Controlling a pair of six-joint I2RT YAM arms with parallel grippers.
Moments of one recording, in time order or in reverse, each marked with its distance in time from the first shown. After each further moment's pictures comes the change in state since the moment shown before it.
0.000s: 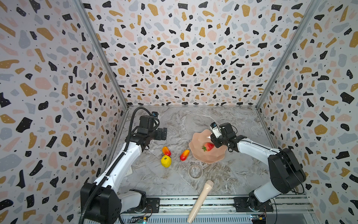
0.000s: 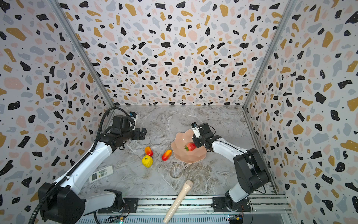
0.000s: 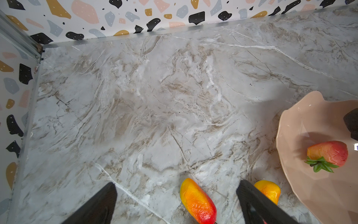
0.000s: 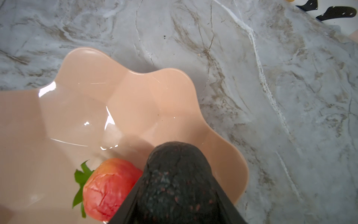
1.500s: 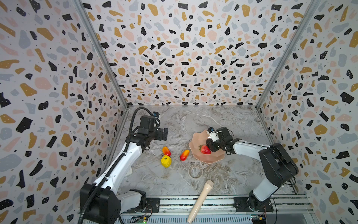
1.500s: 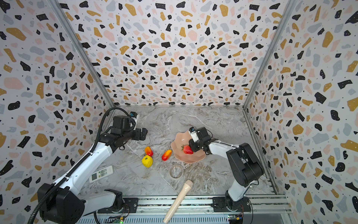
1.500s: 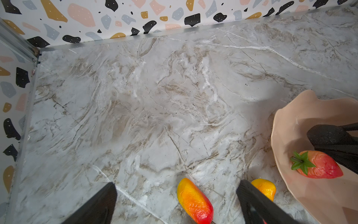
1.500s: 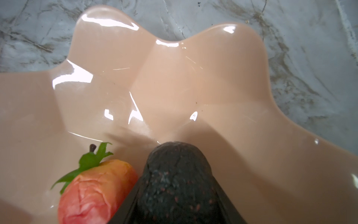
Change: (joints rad) left arm -0.012 -0.010 0.000 0.000 0.000 0.000; right arm 0.014 0.106 -0.053 0.117 -0.150 0.080
